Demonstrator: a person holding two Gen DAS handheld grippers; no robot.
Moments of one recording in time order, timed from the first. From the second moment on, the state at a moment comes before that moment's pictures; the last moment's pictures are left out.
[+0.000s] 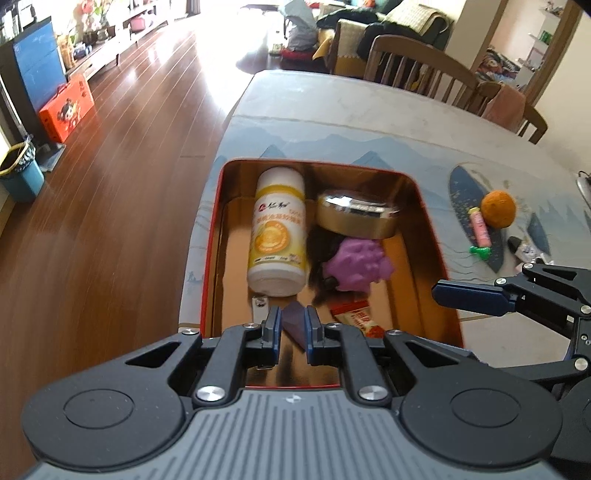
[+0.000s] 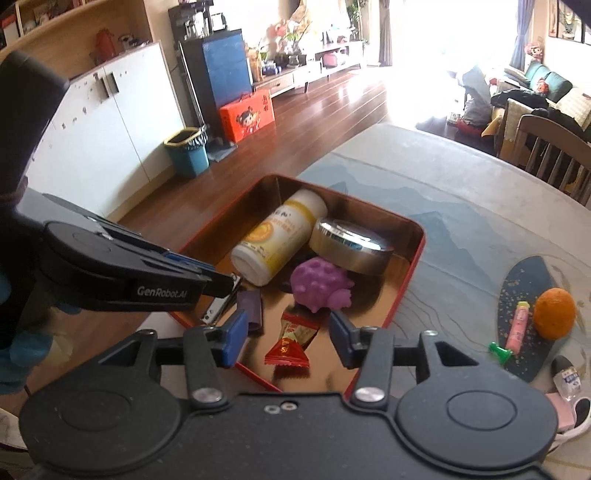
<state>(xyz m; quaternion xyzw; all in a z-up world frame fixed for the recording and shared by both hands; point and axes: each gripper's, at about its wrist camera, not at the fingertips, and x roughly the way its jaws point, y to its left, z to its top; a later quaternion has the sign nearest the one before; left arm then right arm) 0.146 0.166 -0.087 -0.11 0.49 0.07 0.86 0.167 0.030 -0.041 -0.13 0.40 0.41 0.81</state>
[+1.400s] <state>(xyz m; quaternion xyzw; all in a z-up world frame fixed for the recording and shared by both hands) 0.135 0.063 -0.024 -0.08 0.35 -0.02 0.93 0.156 -0.145 0.005 -0.03 0.31 0.28 0.91</state>
